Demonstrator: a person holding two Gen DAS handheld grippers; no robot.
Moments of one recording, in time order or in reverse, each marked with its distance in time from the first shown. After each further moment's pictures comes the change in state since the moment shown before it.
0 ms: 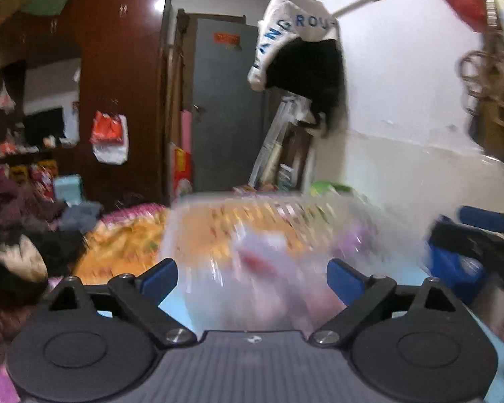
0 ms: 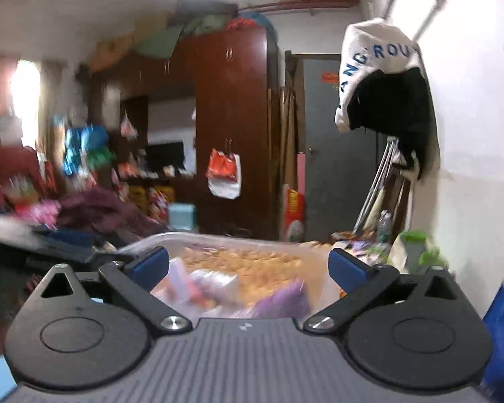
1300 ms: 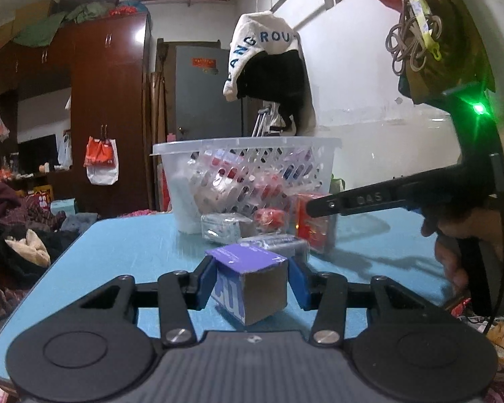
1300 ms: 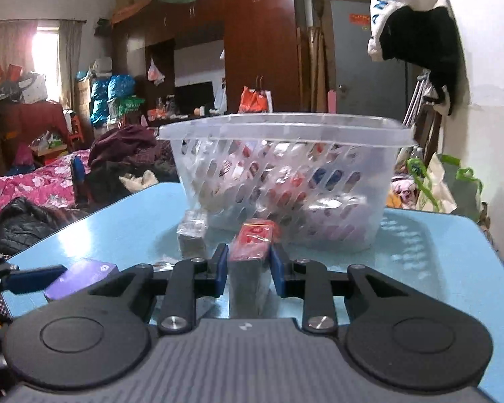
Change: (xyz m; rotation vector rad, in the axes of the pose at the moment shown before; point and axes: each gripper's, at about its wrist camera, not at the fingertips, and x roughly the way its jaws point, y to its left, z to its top) left arm -0.090 -0.031 -0.153 0.105 -0.120 -0.013; right arm -0.015 0.048 -0.094 -0.021 0.206 0.082
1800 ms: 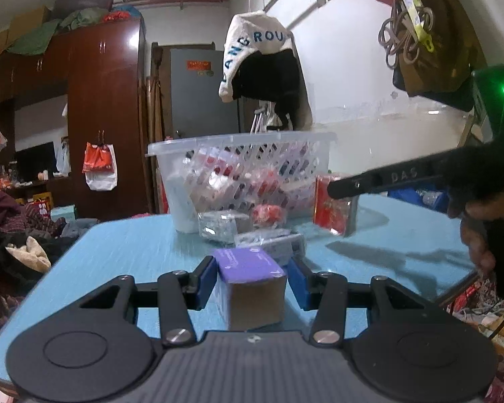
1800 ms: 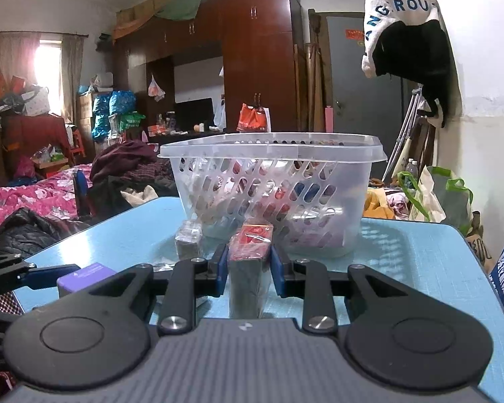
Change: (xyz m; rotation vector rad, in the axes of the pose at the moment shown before) left arm 0.003 -0.003 -0.007 0.028 0.009 0.002; right arm -0.025 -0.011 0.003 0.005 -0.053 0.008
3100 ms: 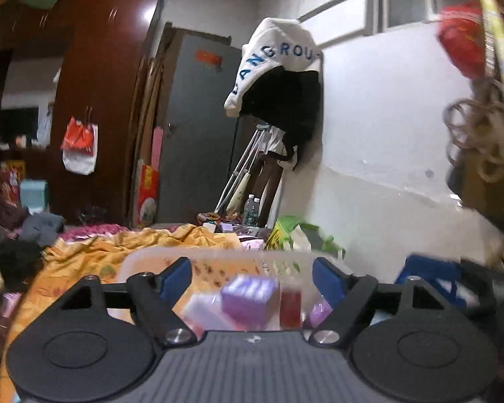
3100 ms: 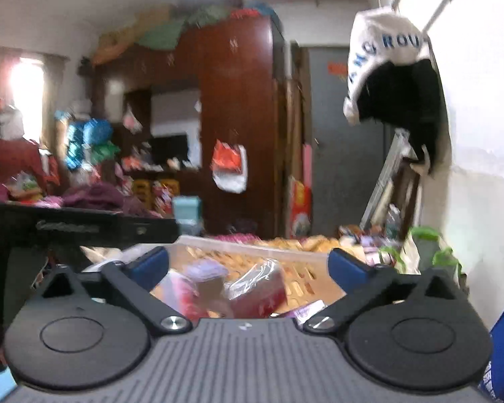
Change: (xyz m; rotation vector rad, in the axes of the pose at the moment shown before) left arm 0.137 0.065 0.179 -0.193 0.006 -0.087; right arm 0.056 -0.036 0.108 -0.016 -0.137 -0.061
